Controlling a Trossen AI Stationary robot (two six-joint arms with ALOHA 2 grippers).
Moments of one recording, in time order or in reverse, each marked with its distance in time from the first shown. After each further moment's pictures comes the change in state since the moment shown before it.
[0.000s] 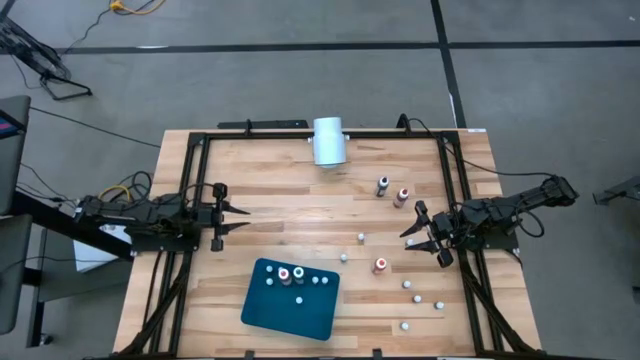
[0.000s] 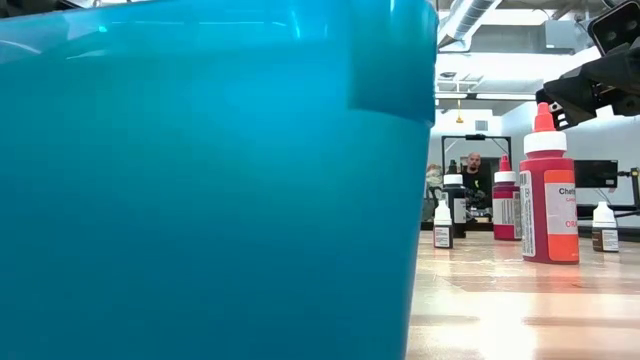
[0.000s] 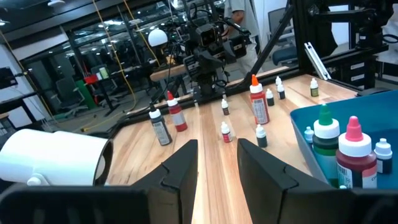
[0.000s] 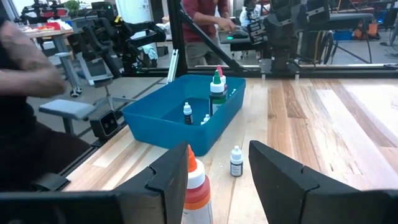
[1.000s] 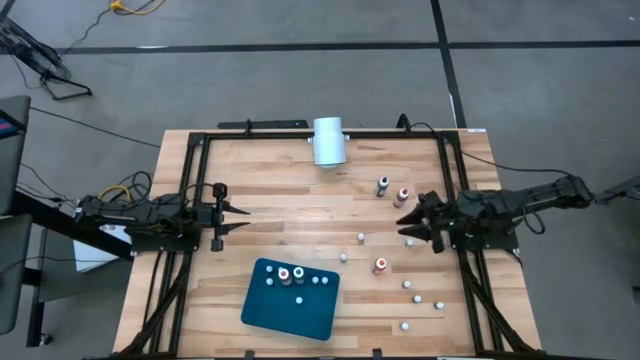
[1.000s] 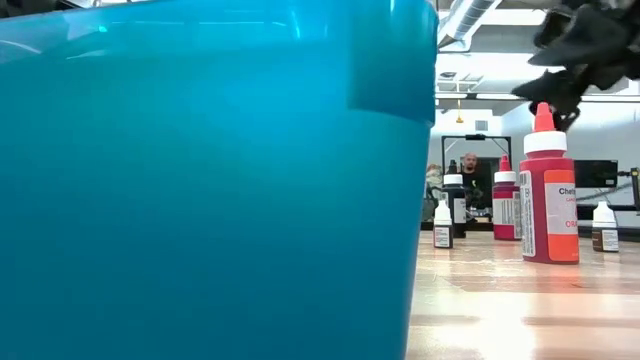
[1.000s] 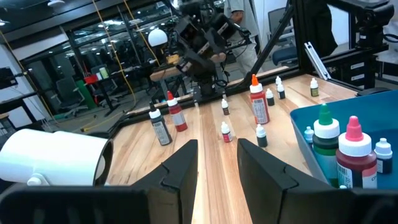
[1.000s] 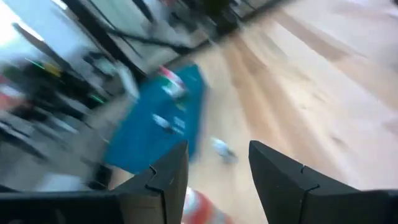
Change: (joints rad) left arm 0.000 0.000 0.000 -0.002 0.000 0.000; right arm -0.122 0.267 0.263 -0.192 0.058 0.482
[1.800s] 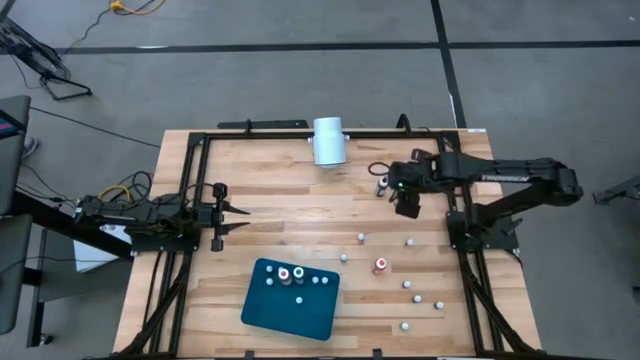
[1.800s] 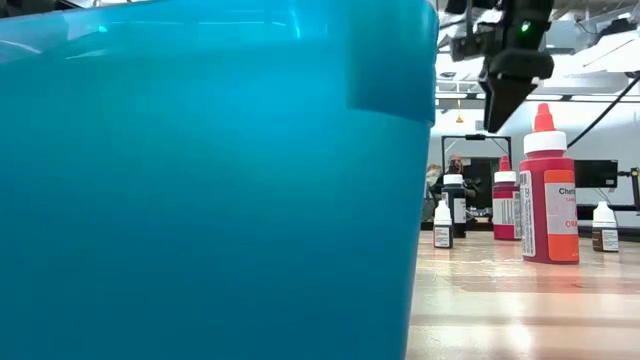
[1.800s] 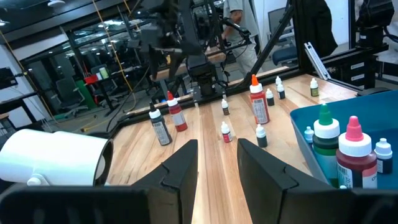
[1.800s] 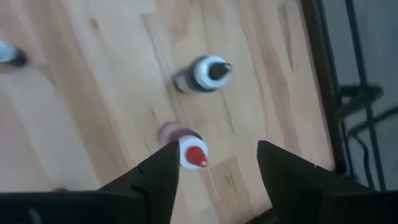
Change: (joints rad) left arm 0.000 0.000 0.000 0.000 0.000 0.000; right arm -0.323 0.838 0.795 -0.972 0.309 -0.467
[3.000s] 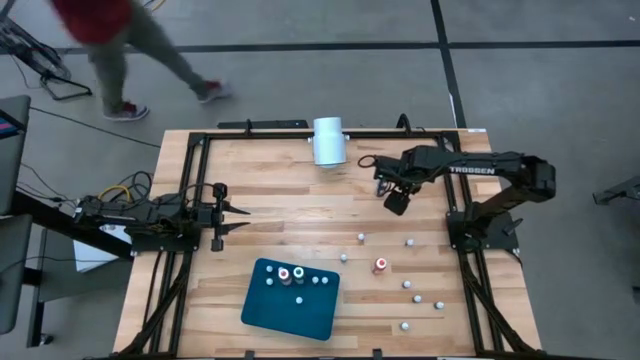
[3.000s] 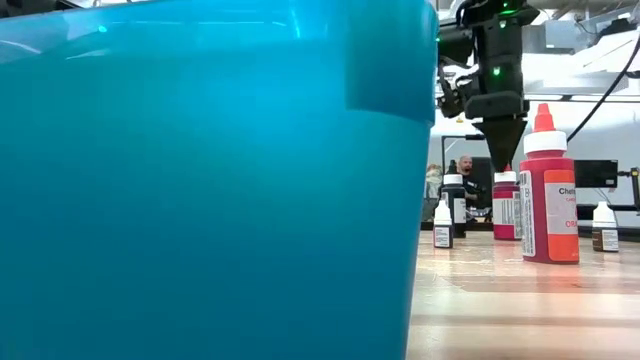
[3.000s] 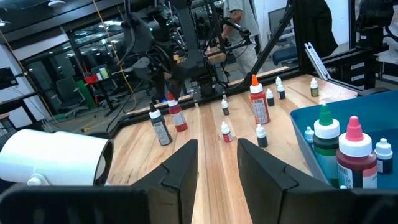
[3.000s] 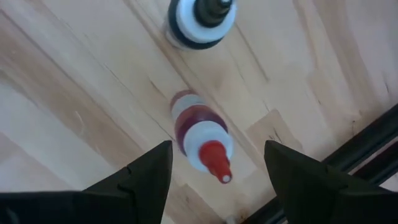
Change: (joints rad) left arm 0.000 0.000 0.000 0.000 0.000 0.000; right arm -0.147 0.209 -0.009 -0.034 -0.161 0.239
